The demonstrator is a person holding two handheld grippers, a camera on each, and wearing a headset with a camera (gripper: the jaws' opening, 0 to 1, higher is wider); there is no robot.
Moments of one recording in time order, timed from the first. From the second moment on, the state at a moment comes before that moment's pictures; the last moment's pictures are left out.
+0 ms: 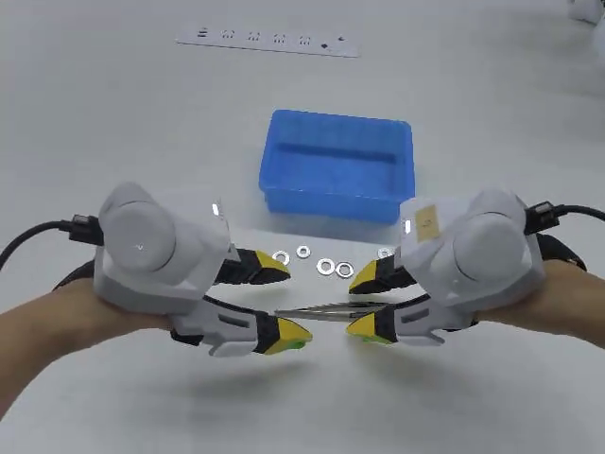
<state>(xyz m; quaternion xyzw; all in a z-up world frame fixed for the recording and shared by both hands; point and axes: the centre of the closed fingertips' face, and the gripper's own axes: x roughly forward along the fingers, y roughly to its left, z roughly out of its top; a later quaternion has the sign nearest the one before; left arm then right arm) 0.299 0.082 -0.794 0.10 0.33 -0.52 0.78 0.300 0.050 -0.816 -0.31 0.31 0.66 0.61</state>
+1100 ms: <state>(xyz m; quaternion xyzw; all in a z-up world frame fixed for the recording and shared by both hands) 0.294 0.066 -0.809 0.16 0.33 -0.55 0.75 0.302 0.053 -0.807 -0.36 0.24 0.67 0.61</state>
